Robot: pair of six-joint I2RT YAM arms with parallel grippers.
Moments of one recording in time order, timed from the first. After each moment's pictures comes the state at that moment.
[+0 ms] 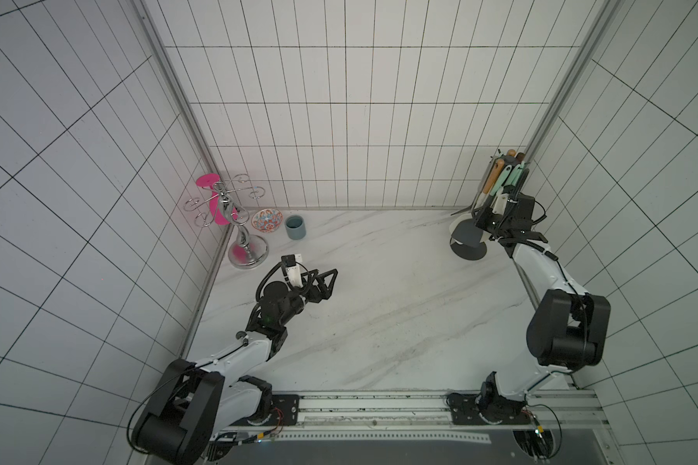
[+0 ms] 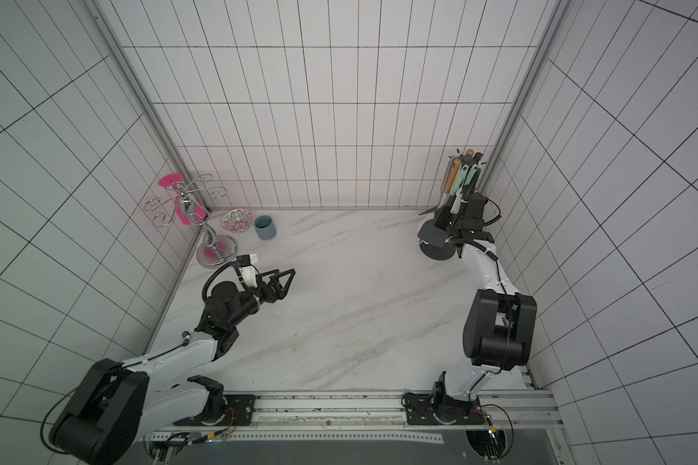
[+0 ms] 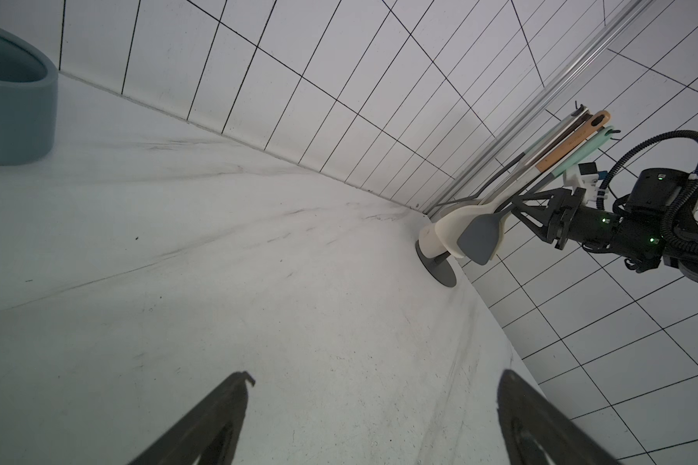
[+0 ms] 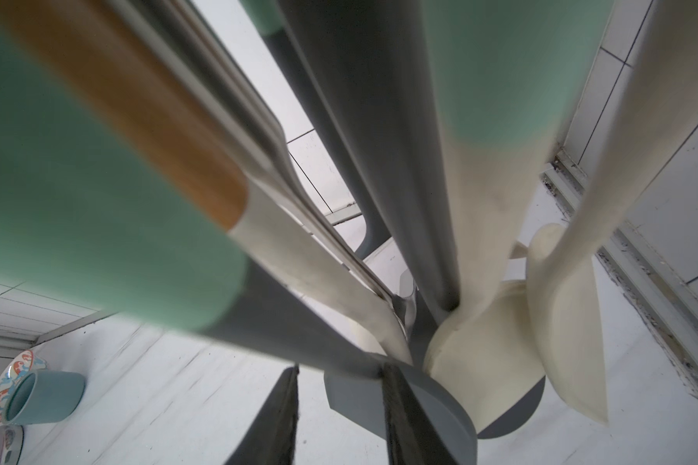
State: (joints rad) left arm -0.32 1.16 0.31 0.74 0.32 -0.64; right arm -0.15 1.66 1.35 -0.15 -0.22 0.33
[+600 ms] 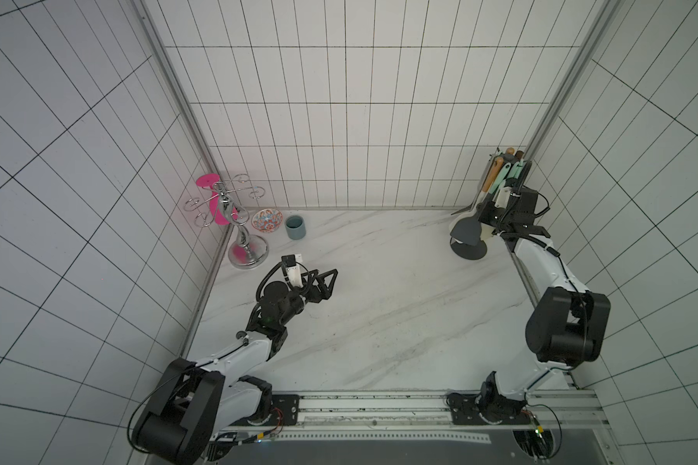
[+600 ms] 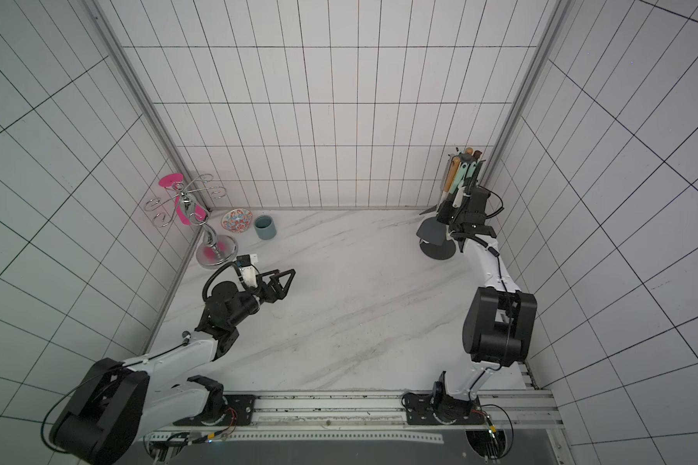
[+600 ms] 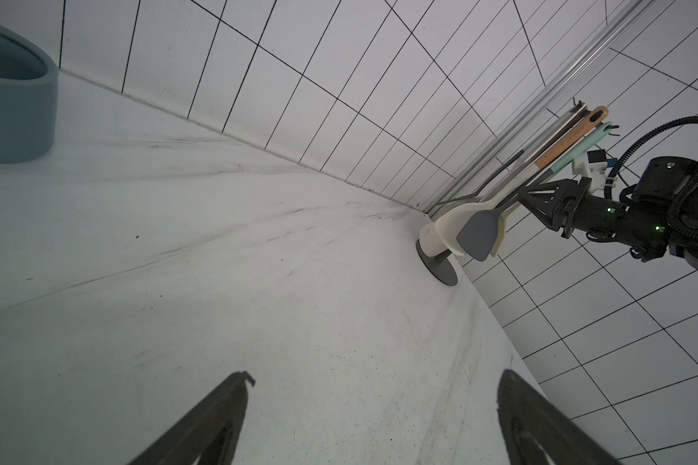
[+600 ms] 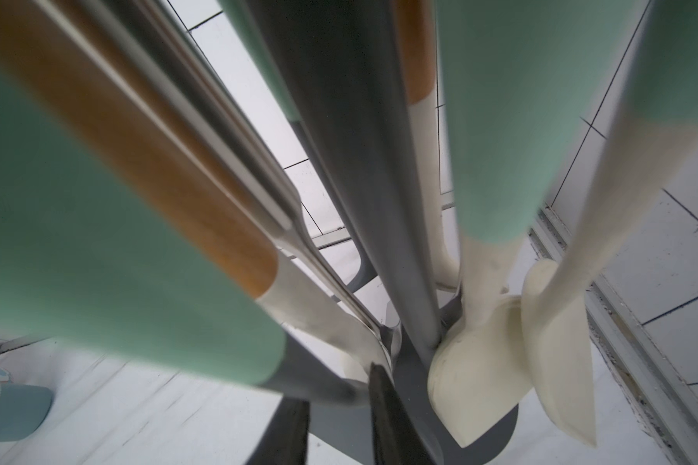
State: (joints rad) left arm -0.32 1.16 0.31 0.74 0.32 -0.64; right arm -0.15 1.69 1.42 -0.18 -0.18 0.26
